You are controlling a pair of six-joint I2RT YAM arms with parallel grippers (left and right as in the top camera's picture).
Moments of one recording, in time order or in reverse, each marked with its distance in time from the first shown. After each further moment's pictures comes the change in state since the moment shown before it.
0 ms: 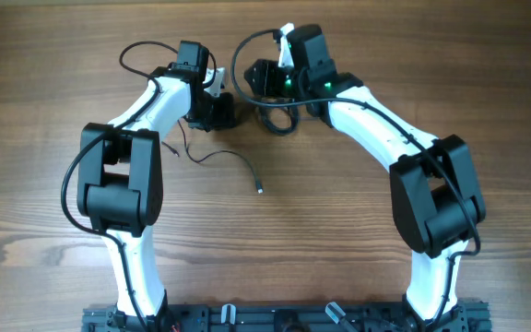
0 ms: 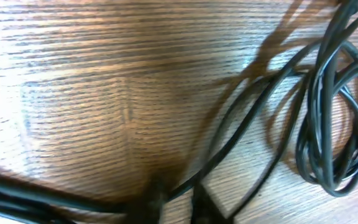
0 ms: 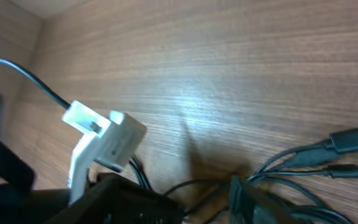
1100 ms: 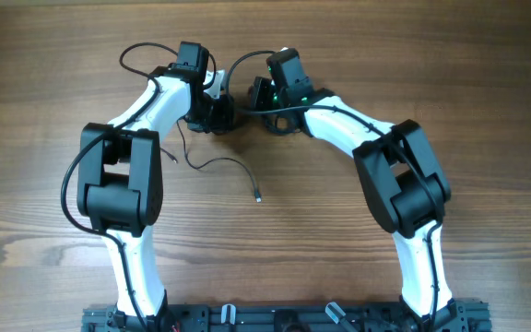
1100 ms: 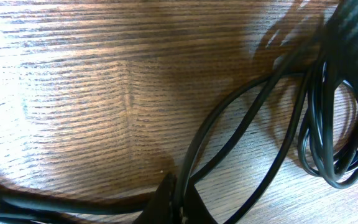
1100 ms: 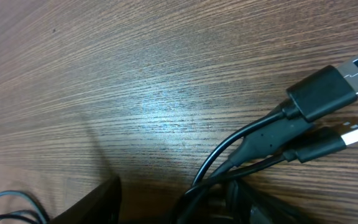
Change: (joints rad) left arm 0.000 0.000 0.003 -0.034 0.002 0.004; right arm 0.061 0.185 0.001 0.068 0.233 0.161
